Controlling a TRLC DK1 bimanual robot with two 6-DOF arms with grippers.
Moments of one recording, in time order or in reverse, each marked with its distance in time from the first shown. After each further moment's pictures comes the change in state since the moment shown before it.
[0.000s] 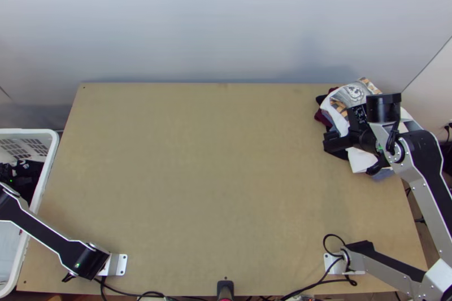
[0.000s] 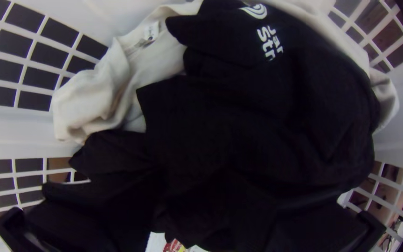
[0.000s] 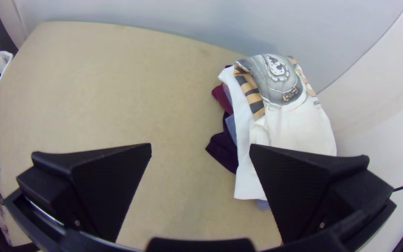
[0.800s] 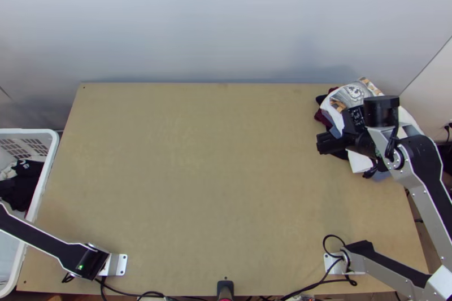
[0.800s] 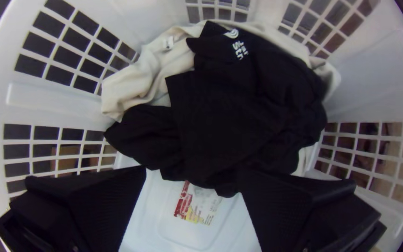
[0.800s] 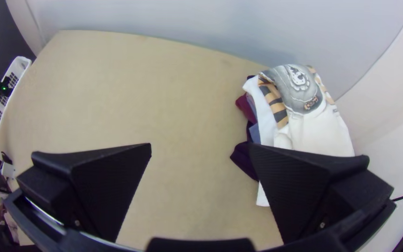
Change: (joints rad) left arm 0.071 -0.277 -0.229 -0.083 0.092 0.102; right arm 0.045 -0.034 -0.021 0.032 -0.089 0.050
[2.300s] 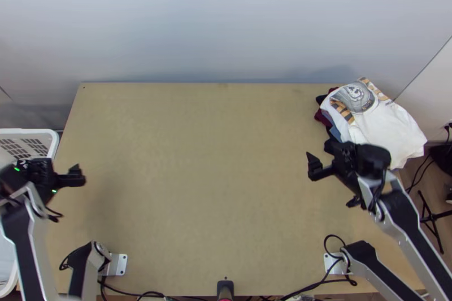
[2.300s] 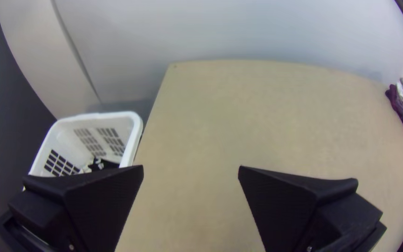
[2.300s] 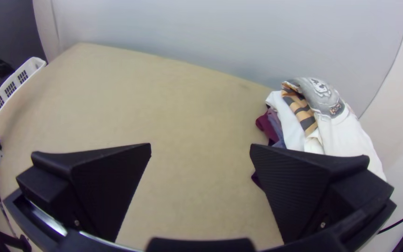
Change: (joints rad) left arm -0.481 -1.767 -1.379 0.164 0.282 -0.339; right arm 0.051 -0.340 -0.596 0.550 -0.048 -0.029
